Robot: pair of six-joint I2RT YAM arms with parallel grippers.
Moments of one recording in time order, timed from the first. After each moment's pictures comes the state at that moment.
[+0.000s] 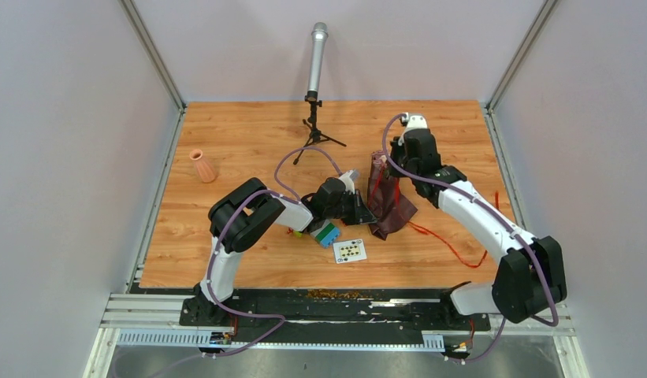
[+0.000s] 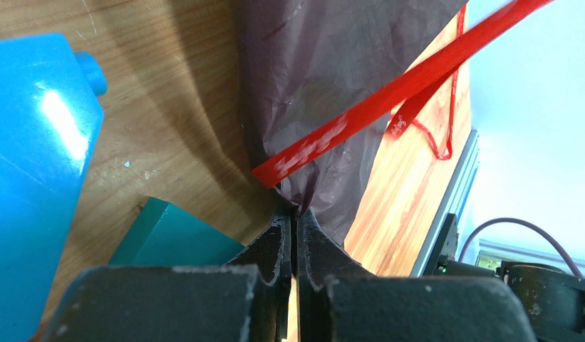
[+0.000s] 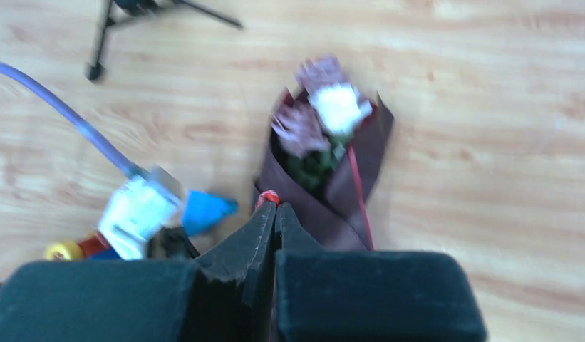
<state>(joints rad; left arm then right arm) -0.84 2.07 0.99 0.60 0.34 -0.89 0.40 1.35 1.00 -0.25 0.12 0.29</state>
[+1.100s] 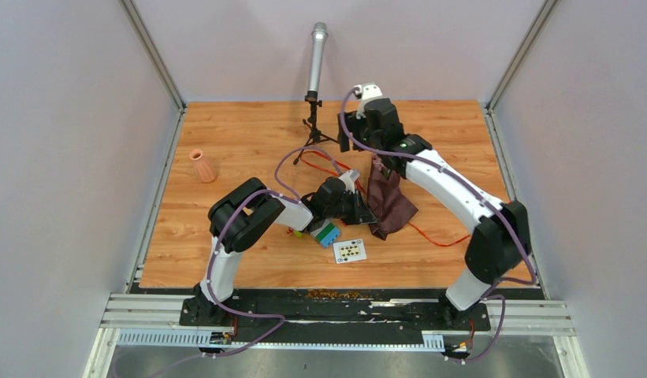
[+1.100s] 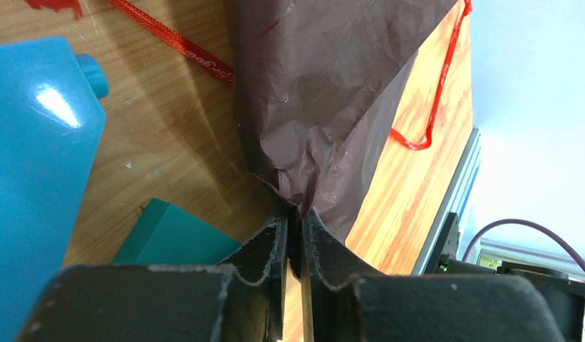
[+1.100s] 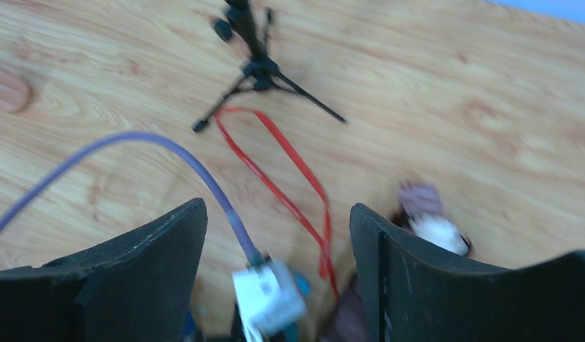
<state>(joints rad) -0.84 2.07 0.99 0.59 0.35 -0.88 0.58 1.71 1.52 -0.25 0.12 0.17</state>
